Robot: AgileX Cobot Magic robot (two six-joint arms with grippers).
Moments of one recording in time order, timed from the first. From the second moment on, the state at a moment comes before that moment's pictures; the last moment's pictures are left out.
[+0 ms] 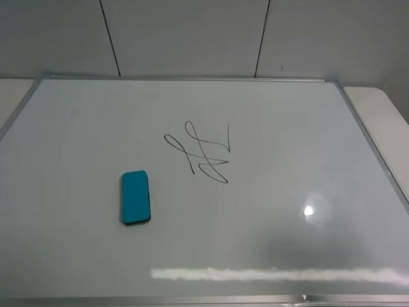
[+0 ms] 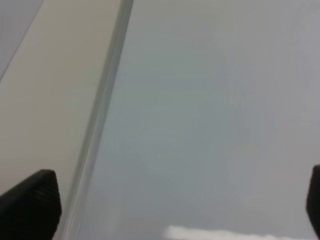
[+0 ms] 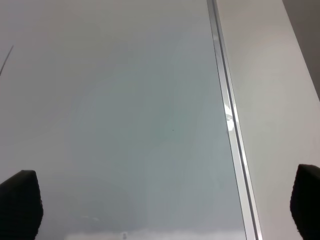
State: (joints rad) left arm -0.02 -0.01 -0.51 0.14 1.05 -0.13; right arm 0.05 0.00 -0.51 -0.02 1.07 -0.01
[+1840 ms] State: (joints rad) left arm -0.02 -0.01 -0.51 0.14 1.05 -0.13; right arm 0.05 0.00 -0.51 -0.02 1.07 -0.01
